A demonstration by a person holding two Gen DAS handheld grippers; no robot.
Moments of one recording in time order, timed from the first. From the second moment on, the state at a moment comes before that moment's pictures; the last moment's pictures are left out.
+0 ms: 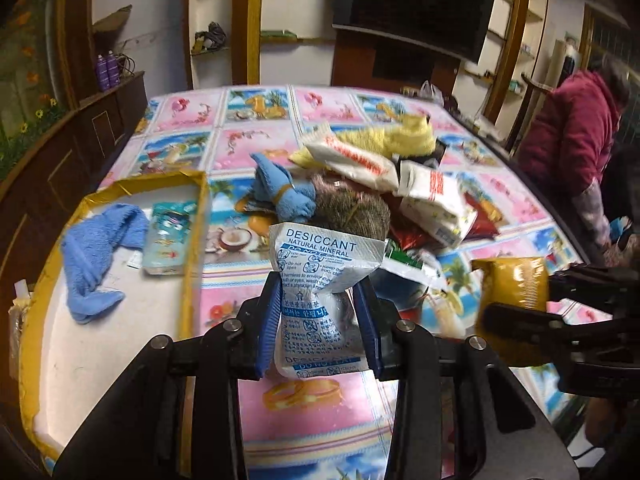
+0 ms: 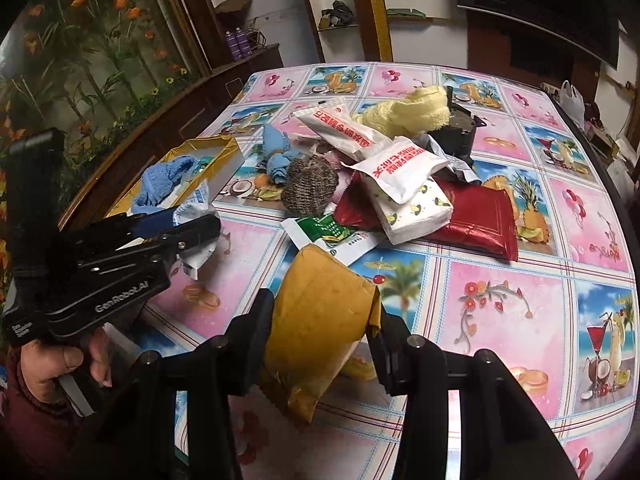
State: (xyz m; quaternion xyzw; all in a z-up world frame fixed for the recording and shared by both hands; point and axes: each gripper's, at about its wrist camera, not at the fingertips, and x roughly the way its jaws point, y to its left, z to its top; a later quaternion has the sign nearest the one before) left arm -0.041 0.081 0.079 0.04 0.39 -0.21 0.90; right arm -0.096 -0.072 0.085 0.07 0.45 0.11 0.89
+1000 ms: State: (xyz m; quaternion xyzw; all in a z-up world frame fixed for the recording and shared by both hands) left arm 0.004 0.243 0.052 0.00 0.40 -0.02 0.92; right arm 0.015 0.119 0.099 -0.01 0.45 0.24 0.86
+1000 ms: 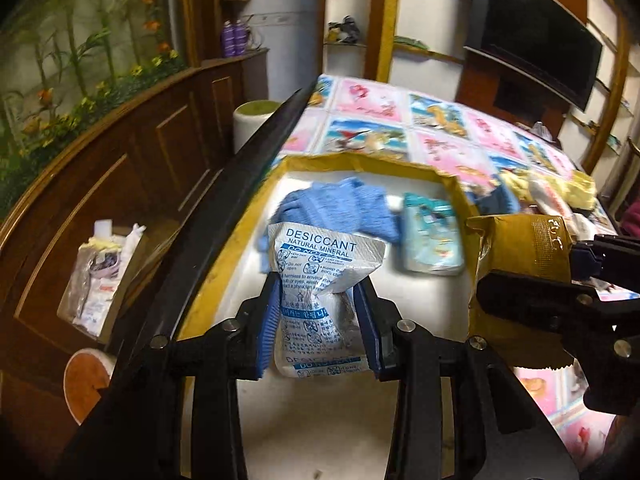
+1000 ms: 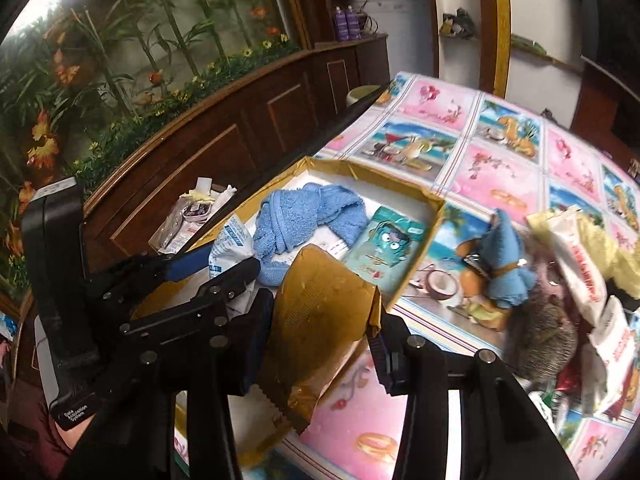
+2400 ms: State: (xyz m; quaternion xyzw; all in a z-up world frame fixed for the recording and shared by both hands) left arm -0.045 0.211 0.069 -0.04 0.38 -0.05 0.92; right arm -0.033 -0.006 0.089 0.06 0.43 0.15 0.89
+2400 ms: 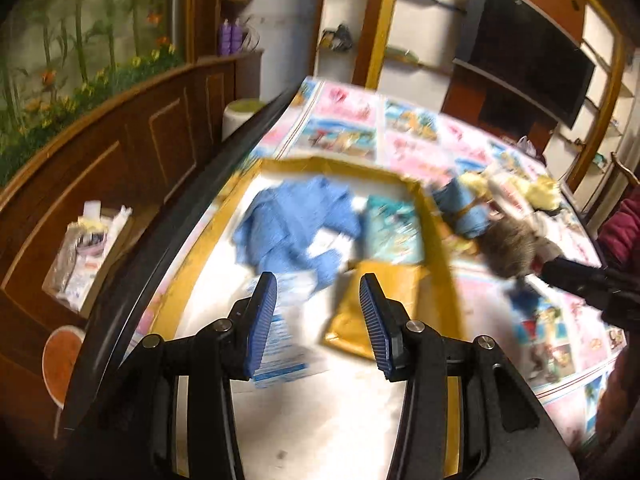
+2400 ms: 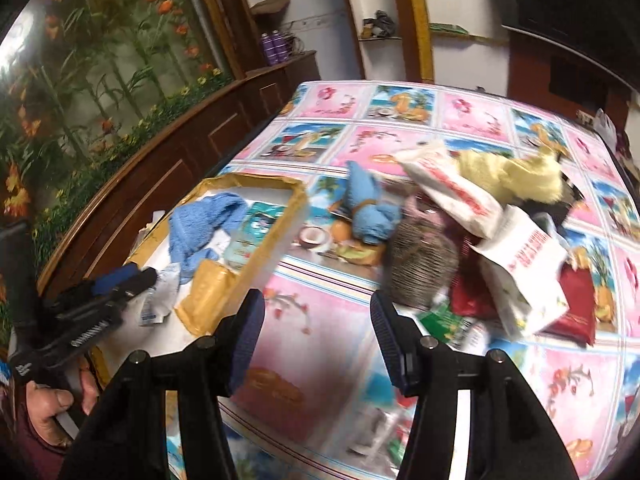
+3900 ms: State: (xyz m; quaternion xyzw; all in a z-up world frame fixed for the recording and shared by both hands) left arm -0.088 0.060 0.046 -0.03 0.43 -0.20 0.88; right arm 0.019 -0.094 0.053 -0.01 0.46 0.06 0.88
